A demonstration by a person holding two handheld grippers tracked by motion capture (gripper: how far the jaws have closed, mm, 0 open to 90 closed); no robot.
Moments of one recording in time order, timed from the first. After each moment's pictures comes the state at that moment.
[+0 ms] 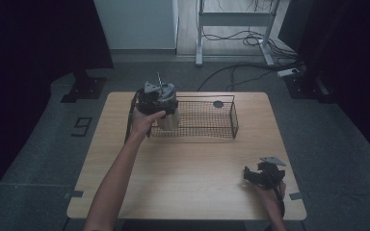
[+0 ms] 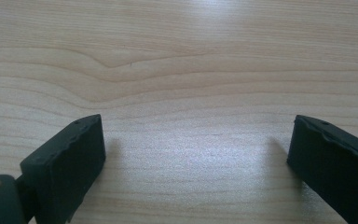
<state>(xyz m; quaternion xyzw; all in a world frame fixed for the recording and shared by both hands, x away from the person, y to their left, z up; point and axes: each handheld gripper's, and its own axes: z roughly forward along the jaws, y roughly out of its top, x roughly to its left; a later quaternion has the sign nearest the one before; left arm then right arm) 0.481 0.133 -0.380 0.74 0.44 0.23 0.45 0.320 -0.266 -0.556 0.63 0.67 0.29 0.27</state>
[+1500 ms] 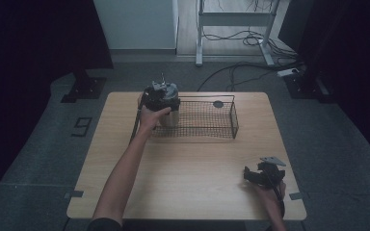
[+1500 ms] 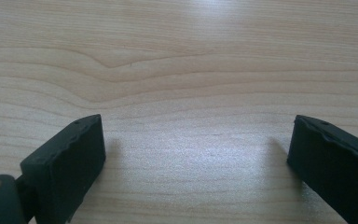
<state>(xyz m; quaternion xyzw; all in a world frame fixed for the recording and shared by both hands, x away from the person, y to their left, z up) 0.527 0.120 -0.423 0.74 0.47 0.24 0.41 0.320 -0.267 -0.556 0.63 0.67 0.29 0.27</state>
